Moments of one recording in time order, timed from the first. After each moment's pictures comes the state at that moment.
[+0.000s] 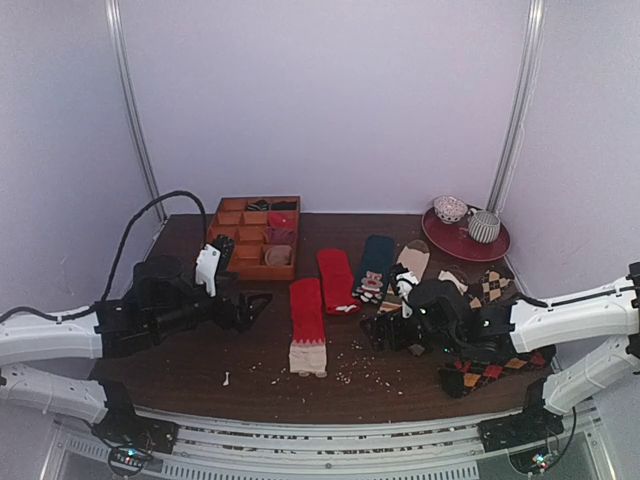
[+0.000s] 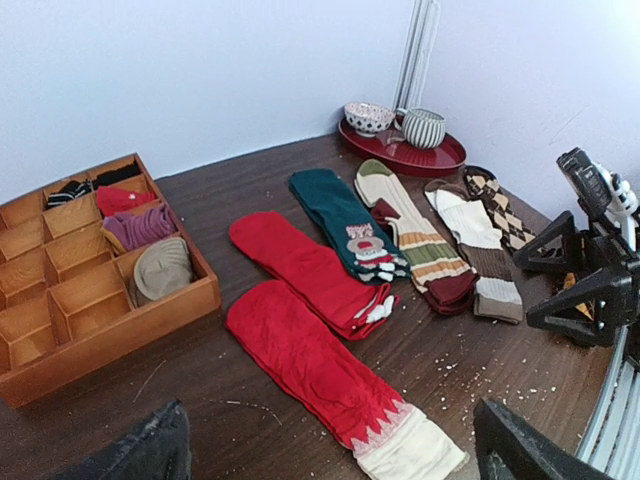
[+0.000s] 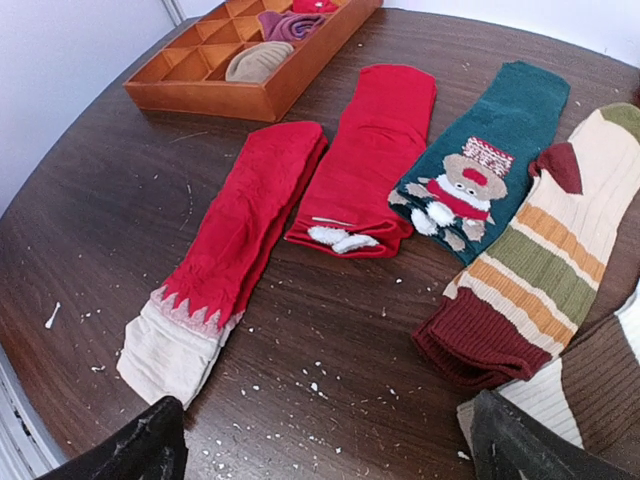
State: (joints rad) left arm -0.91 0.99 0.54 0.16 -0.15 -0.20; right arm 1.06 1.30 0.64 0.01 0.39 0.53
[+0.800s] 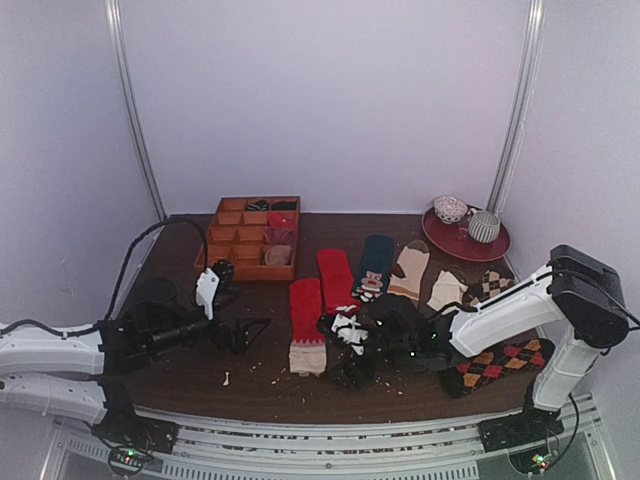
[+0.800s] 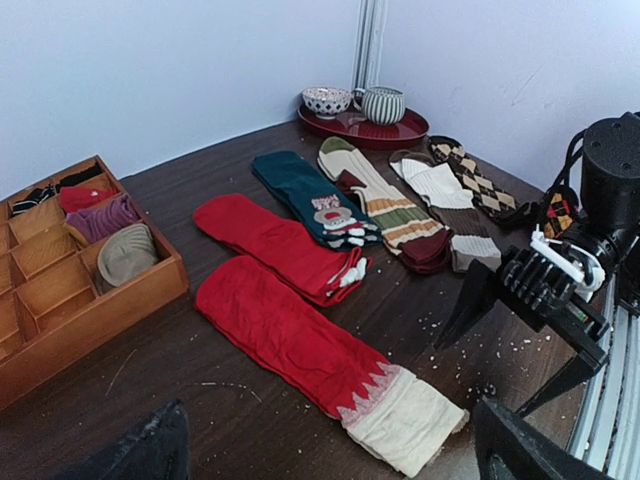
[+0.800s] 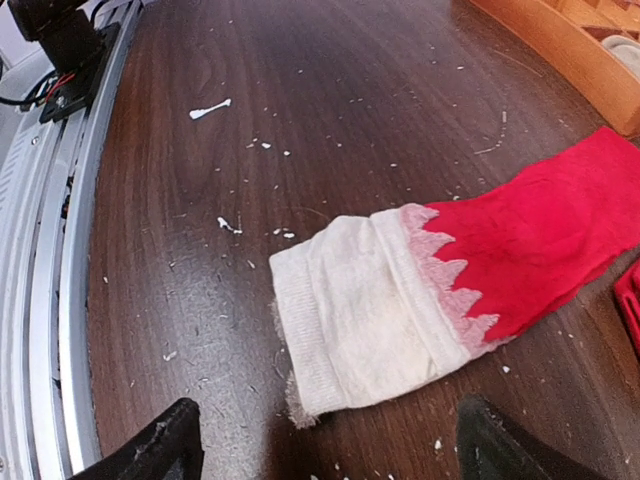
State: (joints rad) left arm -0.91 0.94 0.37 0.32 -0.03 -0.11; right arm 1.06 1.69 0.72 0.34 -0.19 -0.04
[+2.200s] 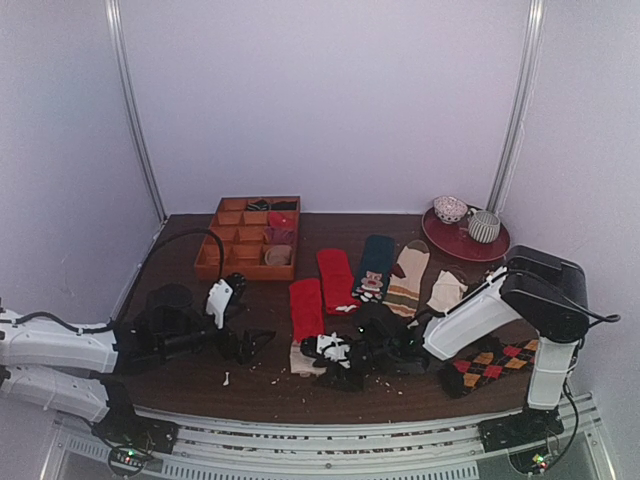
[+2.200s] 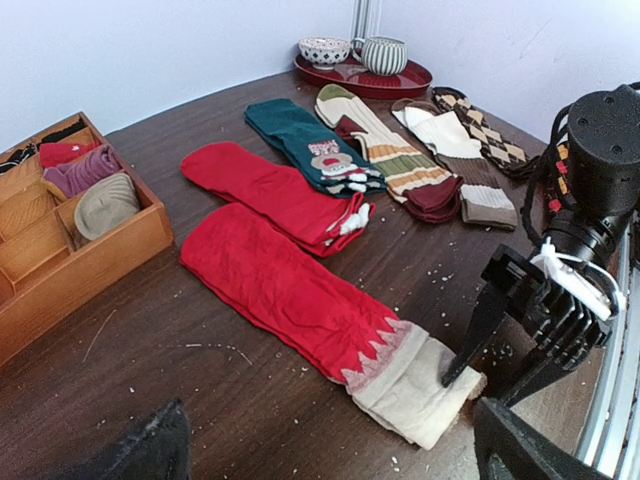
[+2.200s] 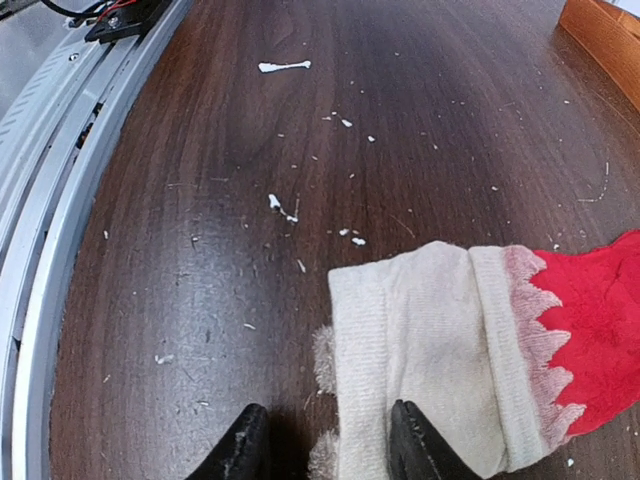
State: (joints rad) left arm -0.91 1.06 0.35 0.34 -0.02 -0.11; right arm 1.05 1.91 0.79 0.44 -0.36 -0.28
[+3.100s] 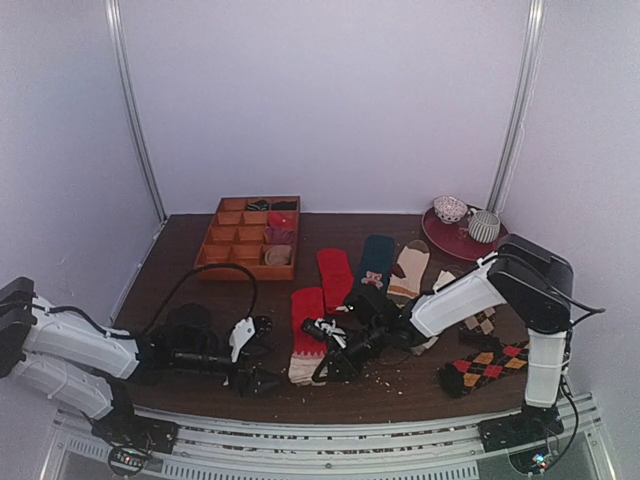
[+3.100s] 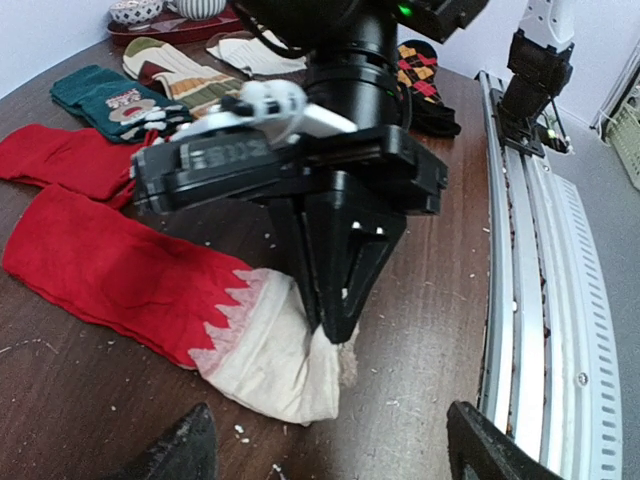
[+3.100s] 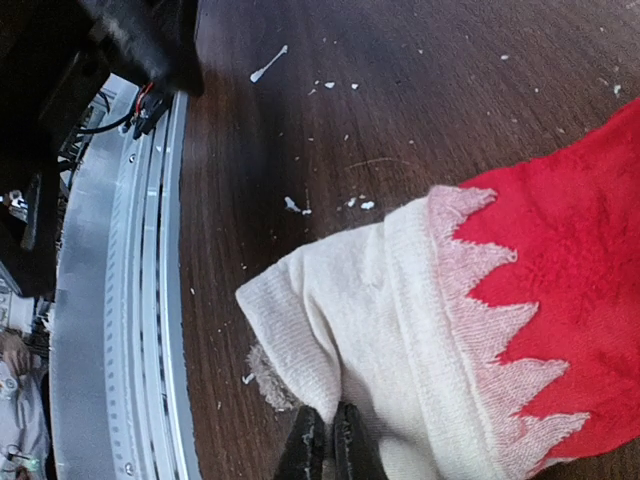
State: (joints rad) left arm -0.97 1.25 0.29 0.51 0.33 -0.02; right arm 0.95 1.98 0.97 0.15 -0.70 0.14
